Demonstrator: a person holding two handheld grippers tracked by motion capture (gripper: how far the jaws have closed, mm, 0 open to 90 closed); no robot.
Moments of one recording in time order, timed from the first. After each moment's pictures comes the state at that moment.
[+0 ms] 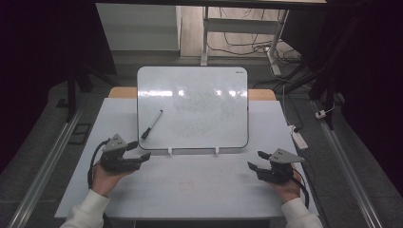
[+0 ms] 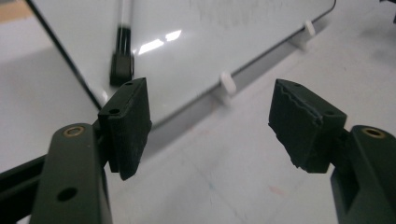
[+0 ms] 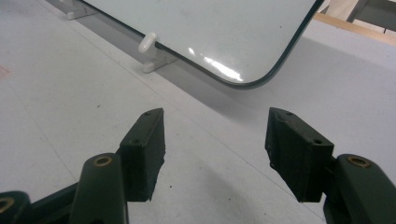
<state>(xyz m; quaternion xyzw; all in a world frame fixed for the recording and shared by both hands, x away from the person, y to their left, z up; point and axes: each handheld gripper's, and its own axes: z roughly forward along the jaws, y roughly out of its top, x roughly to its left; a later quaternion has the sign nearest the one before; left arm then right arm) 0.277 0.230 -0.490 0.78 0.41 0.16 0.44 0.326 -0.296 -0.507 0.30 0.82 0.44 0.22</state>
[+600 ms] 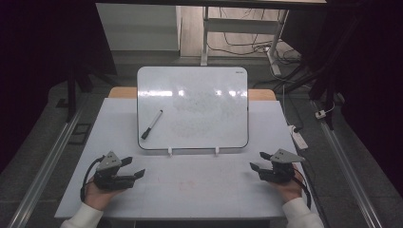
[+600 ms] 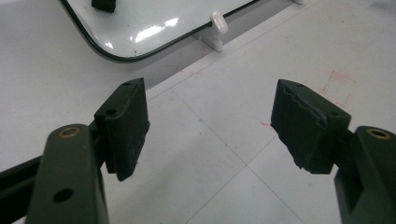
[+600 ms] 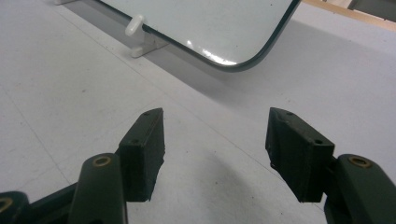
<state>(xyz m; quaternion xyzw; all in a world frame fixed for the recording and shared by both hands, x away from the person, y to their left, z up) 0.251 0.239 -0.515 0.79 0.41 0.16 0.43 0.330 -0.303 -0.514 0.30 0.82 0.43 0.22</state>
